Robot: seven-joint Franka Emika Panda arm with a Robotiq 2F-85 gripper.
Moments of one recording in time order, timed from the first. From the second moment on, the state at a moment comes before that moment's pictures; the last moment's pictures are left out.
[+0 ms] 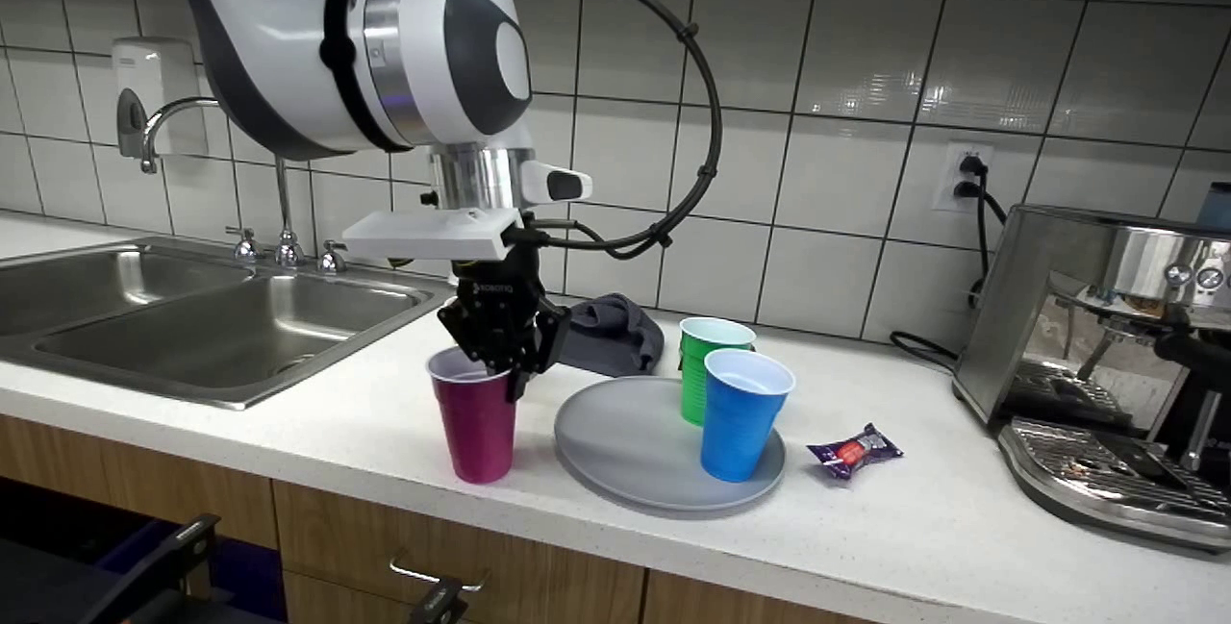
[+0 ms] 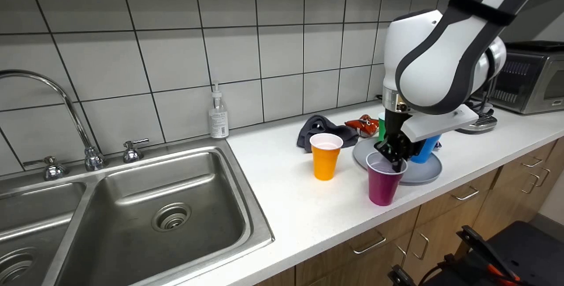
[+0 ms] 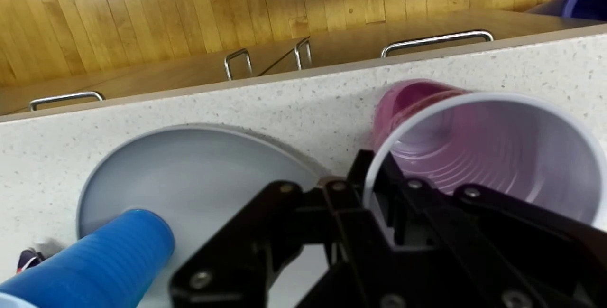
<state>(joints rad) -0.17 -0.04 -0.05 -2.77 -0.42 2.74 0.27</state>
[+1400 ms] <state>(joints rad) -0.21 -0.20 -0.19 -2.75 -0.10 2.60 0.11</state>
